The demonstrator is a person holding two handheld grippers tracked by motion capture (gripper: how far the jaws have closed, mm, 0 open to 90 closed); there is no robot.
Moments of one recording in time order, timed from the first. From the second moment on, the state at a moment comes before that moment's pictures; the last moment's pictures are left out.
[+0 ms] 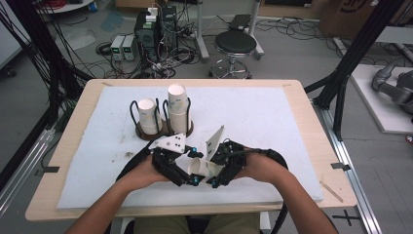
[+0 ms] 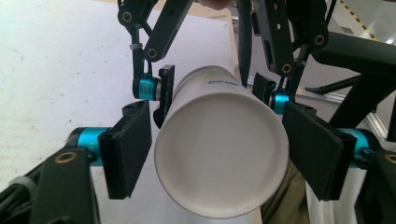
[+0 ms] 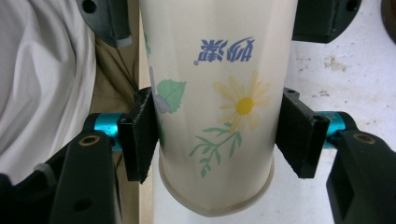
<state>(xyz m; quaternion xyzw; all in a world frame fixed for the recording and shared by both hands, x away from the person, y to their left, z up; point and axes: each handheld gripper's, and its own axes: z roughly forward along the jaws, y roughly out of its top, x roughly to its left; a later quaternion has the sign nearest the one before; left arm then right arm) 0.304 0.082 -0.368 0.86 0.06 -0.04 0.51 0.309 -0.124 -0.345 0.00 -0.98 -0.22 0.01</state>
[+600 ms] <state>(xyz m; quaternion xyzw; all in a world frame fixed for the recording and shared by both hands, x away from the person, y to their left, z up) 0.306 0.089 -0.376 0.85 0.08 -0.01 0.52 0.312 -0.145 -0.346 -0.05 -0.95 -0.31 -0.02</state>
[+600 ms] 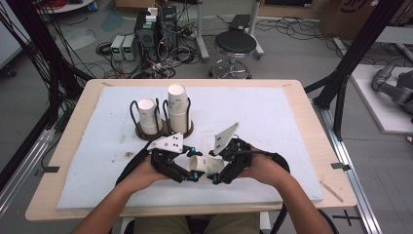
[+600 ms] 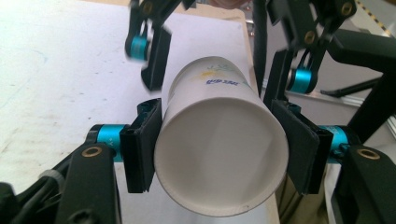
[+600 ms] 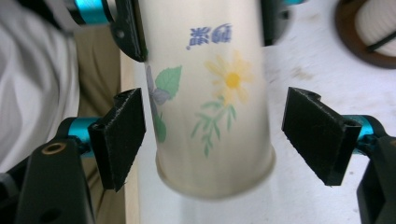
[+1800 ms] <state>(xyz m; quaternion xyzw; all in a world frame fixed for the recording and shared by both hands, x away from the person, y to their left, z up) 0.306 0.109 -0.390 0.76 0.10 0.04 0.64 0.290 -0.222 -0.394 -0.20 -0.79 -0.58 -0.06</state>
